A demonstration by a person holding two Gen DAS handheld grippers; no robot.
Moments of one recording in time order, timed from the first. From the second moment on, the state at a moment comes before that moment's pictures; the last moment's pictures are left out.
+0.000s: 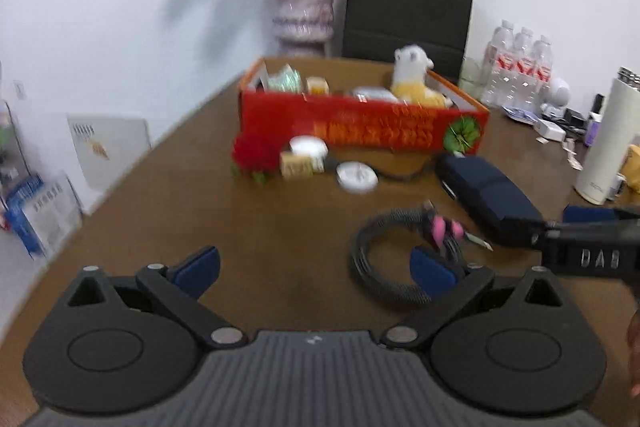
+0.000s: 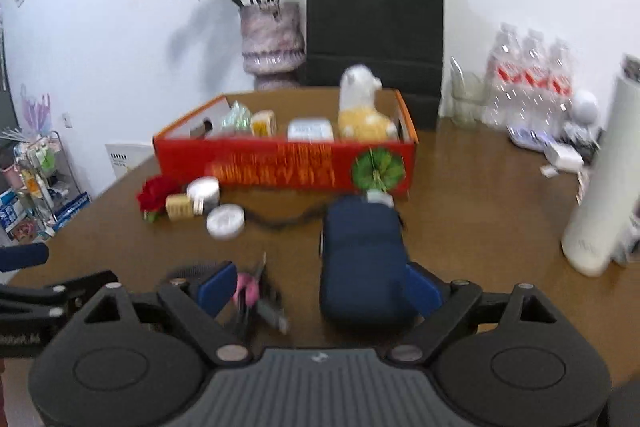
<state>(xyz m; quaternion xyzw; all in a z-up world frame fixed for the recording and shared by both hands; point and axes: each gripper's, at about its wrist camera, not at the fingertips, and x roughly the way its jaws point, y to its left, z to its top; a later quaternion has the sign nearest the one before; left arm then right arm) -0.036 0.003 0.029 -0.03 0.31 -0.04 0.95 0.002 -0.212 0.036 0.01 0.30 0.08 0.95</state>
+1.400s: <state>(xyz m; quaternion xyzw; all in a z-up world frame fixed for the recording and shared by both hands) -0.033 0.097 0.056 -0.06 0.25 0.01 0.97 0.138 -0.093 0.000 -0.05 0.34 0.15 0.93</state>
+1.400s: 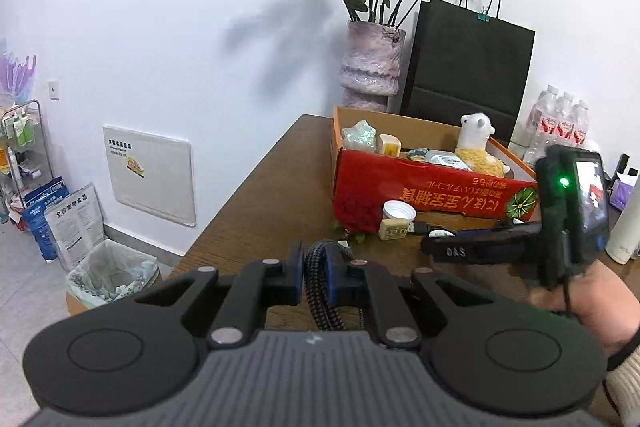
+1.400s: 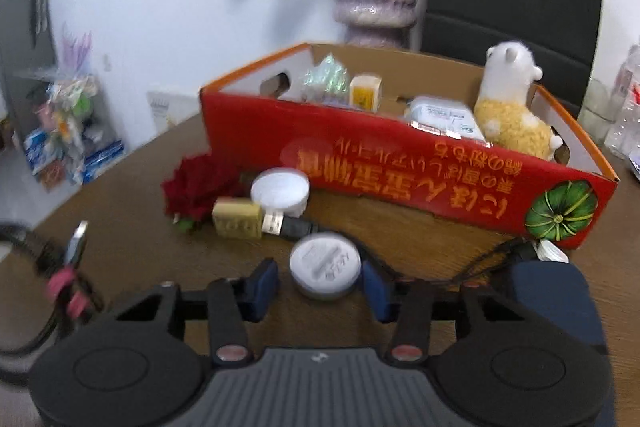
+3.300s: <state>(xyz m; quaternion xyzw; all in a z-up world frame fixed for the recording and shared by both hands) 0.327 0.052 0.067 0.00 0.43 -0.18 0.89 0.419 -0.118 0.043 0.00 0.45 0.16 0.88</state>
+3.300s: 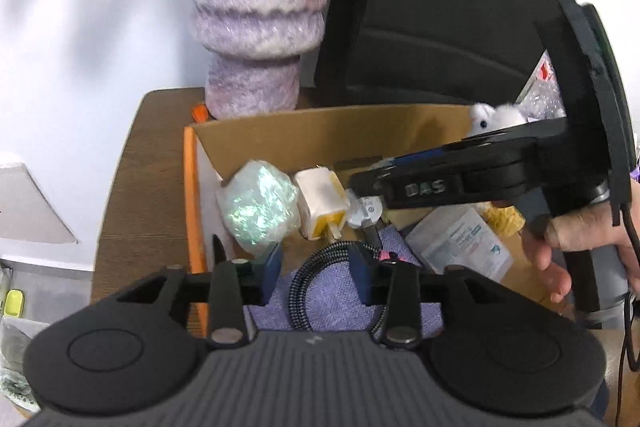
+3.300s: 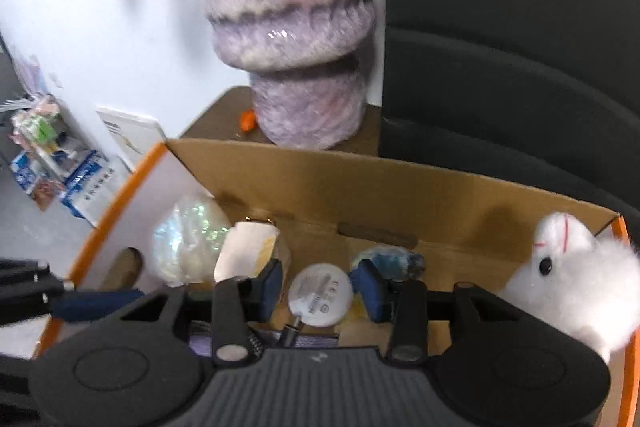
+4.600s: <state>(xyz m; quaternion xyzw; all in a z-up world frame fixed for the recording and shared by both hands) -0.014 0.015 0.057 -0.02 0.32 -0.09 0.94 0.029 -0.217 0.060 -0.02 0.33 0.12 0.94</state>
